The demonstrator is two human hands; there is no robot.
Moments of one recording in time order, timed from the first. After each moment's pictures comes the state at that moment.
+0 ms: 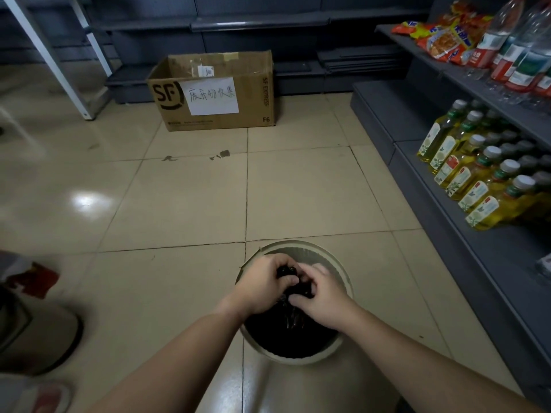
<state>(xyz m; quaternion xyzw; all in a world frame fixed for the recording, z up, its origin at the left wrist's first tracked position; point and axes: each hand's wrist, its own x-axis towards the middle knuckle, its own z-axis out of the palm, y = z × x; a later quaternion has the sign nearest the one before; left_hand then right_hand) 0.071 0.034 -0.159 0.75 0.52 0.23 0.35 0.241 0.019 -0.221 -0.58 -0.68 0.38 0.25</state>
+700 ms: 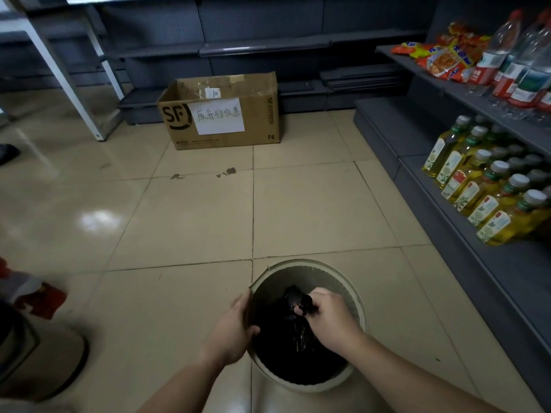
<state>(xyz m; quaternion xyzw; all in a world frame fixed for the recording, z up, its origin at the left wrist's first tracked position) 0.001 0.006 -0.216 0.64 0.67 0.11 0.36 0.226 0.024 -0.236 -0.59 -0.67 0.35 0.28</state>
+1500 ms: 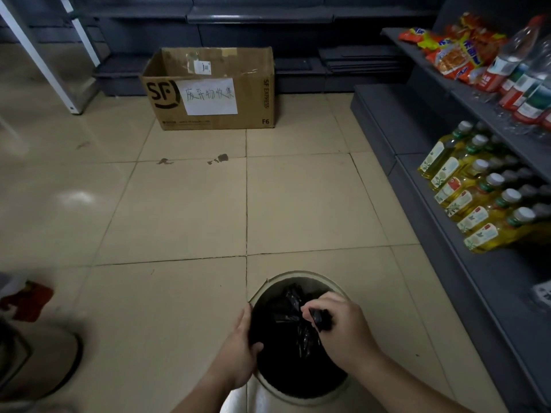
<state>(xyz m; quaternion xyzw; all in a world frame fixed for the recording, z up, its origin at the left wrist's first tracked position) 0.001 0.010 -0.209 0.58 0.66 0.09 0.46 0.224 0.021 -0.127 -0.61 -0.66 0.31 0.30</state>
